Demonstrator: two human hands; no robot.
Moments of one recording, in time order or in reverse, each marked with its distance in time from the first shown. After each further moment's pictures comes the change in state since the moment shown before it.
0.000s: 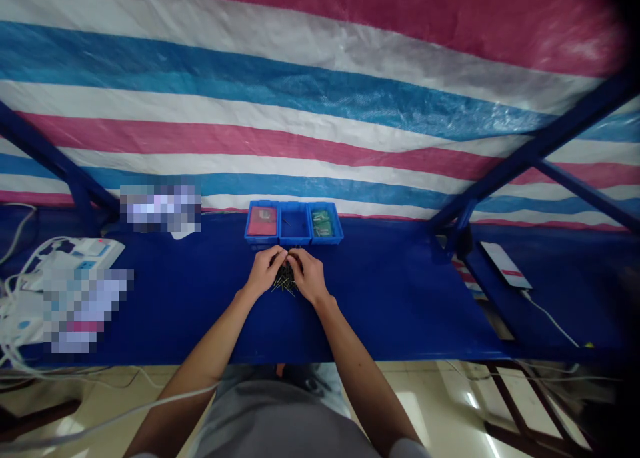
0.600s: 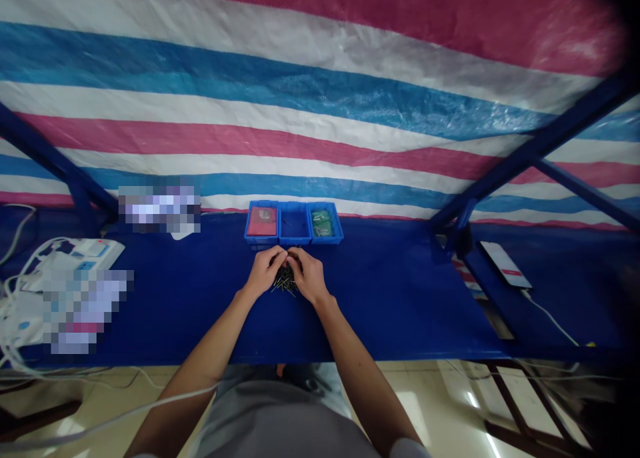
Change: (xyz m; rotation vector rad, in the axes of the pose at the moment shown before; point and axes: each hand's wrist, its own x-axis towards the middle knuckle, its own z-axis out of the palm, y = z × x) left_hand -0.001 0.000 -0.001 -0.022 -0.024 0.008; right_hand 0.000 0.001 0.000 0.002 -0.019 0.016
